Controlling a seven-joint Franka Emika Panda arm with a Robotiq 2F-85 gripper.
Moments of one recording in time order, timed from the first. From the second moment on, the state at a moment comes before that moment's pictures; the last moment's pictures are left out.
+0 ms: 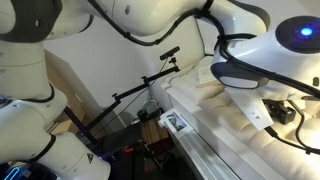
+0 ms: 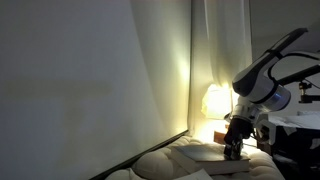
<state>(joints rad) -0.24 0.70 0.05 -1.73 0.83 2.42 -0.80</state>
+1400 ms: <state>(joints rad) -0.30 0.68 0.10 -1.72 0.86 2.49 -0.95</state>
